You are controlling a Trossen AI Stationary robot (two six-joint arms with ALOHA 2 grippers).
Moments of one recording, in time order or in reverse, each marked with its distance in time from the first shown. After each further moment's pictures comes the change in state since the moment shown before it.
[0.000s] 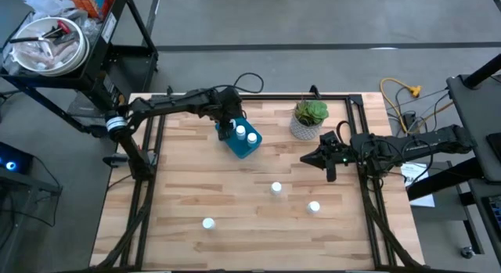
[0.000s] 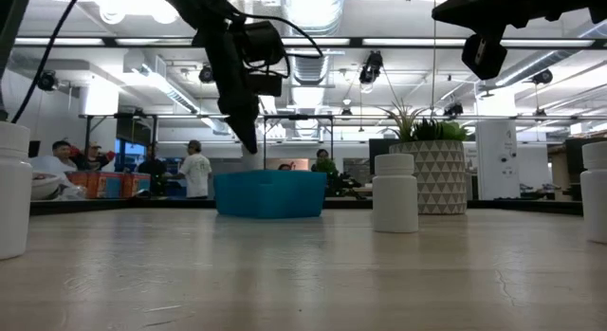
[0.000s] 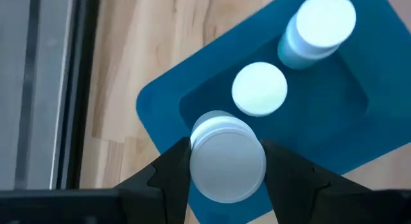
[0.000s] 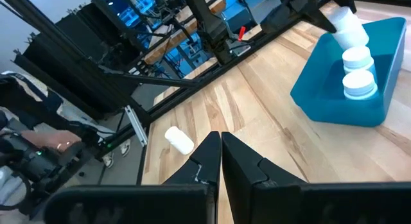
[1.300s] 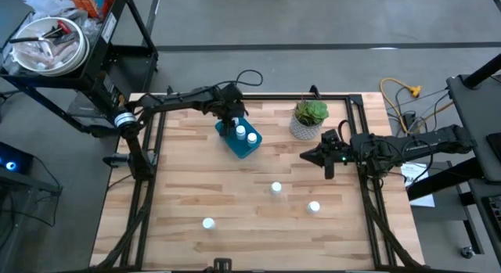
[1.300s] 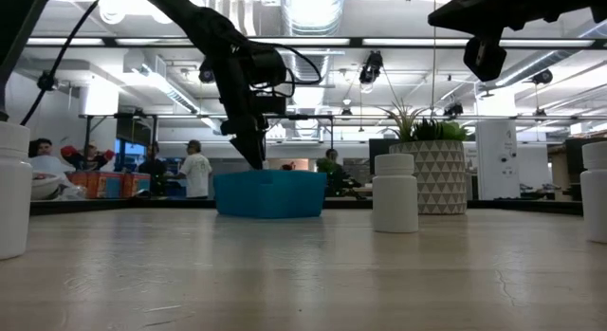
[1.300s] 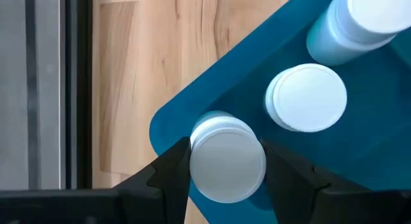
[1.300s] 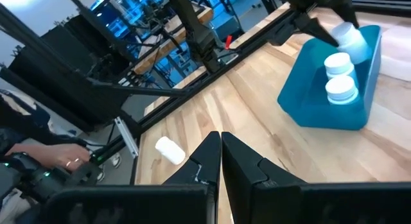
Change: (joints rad) left arm 0.070 0.087 -0.012 0.117 0.058 0.191; right arm 0.000 0.000 0.000 -0.001 0.069 0.018
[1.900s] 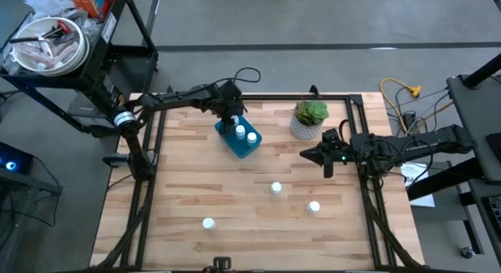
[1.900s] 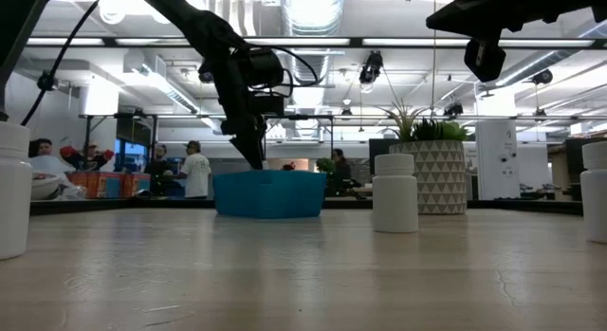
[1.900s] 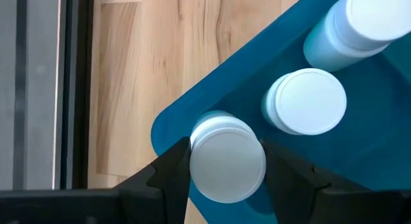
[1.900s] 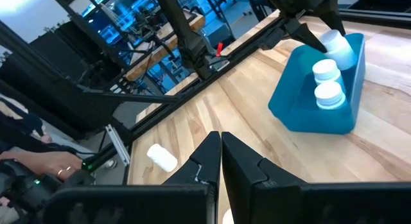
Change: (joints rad) left arm 0.027 0.000 0.000 0.005 0.050 -0.002; right arm 0.000 0.000 0.000 0.000 0.036 -0.004
